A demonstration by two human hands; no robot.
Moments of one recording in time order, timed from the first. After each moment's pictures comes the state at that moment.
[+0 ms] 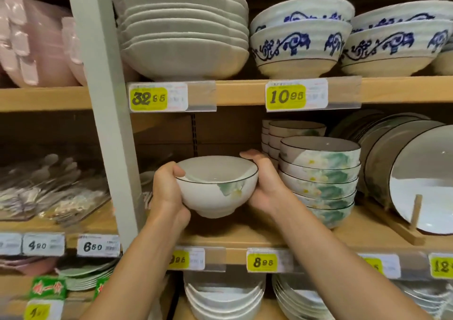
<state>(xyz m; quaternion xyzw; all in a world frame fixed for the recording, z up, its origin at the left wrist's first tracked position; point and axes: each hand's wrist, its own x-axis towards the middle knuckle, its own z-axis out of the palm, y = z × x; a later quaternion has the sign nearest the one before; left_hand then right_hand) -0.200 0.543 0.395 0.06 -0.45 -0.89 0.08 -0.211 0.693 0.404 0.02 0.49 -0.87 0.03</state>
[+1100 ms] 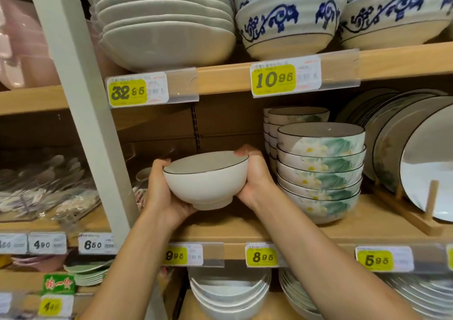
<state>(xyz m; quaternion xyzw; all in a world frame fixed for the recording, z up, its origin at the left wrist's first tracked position) -0.215 0.535 0.380 0.04 -0.48 -0.87 -0.04 -0.241 0.687 0.385 0.00 0.45 -0.89 0.03</state>
